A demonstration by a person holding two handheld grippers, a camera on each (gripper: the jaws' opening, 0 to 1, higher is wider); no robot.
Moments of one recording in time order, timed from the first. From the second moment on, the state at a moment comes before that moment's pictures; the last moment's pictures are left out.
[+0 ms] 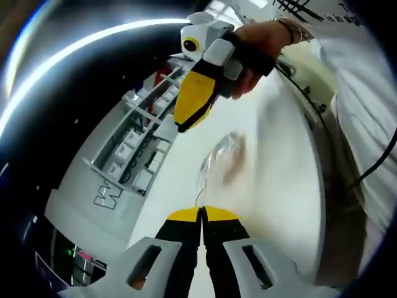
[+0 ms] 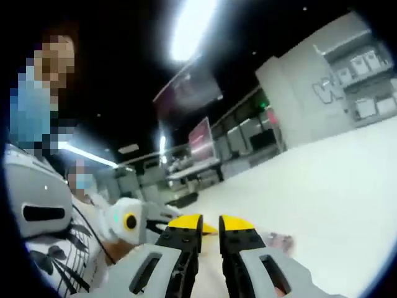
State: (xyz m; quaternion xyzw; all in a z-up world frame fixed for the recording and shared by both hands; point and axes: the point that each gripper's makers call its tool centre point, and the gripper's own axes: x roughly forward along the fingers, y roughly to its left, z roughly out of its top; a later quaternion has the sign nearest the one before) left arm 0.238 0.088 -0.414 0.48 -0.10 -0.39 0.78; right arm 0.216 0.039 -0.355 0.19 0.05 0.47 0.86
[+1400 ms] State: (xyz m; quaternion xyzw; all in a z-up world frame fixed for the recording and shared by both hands) left arm 0.227 0.066 -0.394 0.48 -0.16 -0.41 0.76; right arm 0.216 0.071 -0.397 0.14 0.18 0.47 0.85
